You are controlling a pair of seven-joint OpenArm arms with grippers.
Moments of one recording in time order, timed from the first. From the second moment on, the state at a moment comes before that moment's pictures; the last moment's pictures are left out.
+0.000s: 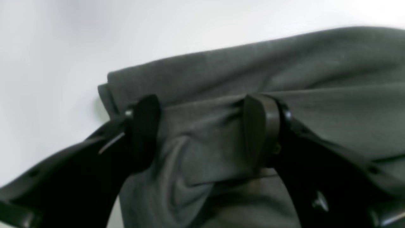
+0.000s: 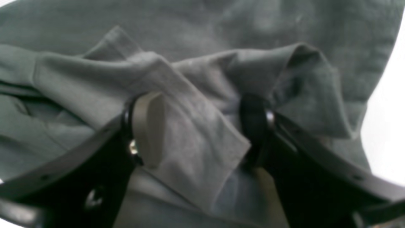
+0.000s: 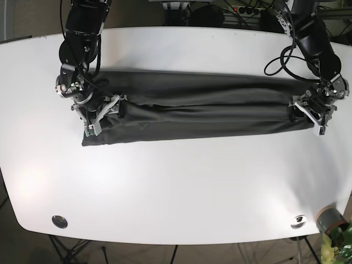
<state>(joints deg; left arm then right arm) -9.7 -18.8 -35.3 61.3 -2.6 -40.6 34.3 0.9 3.7 16.8 85.6 11.8 26.1 -47.6</state>
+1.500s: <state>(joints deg) -2.5 -22.1 -46.4 62.5 -27.9 -39.9 50.5 1.0 3.4 16.5 87.3 10.7 25.9 -49.5</state>
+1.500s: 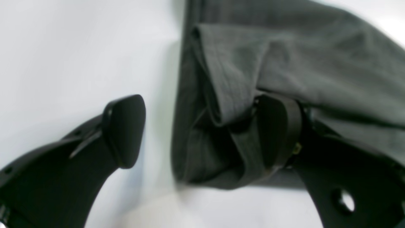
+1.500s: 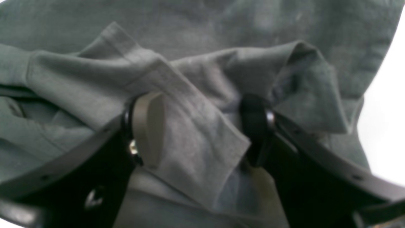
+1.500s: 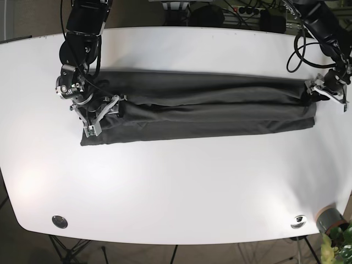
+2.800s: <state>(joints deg) 8.8 -13.0 -35.4 98.4 -26.7 -40.0 51.5 0.5 2.2 16.7 87.3 10.8 25.5 -48.9</state>
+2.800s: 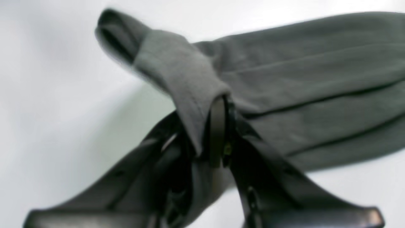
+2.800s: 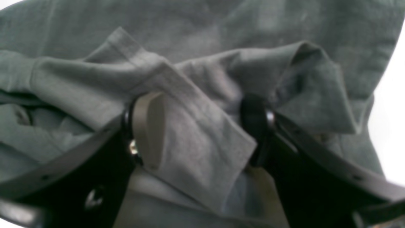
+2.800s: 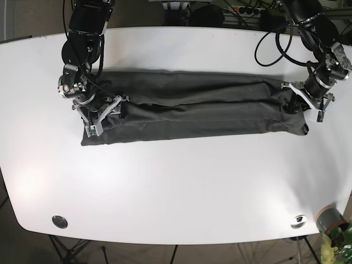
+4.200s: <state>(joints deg) 4.8 -6.4 -1.3 98.2 -22.1 -26.5 51.7 0.3 2.2 16.5 87.6 10.7 25.7 -48.6</state>
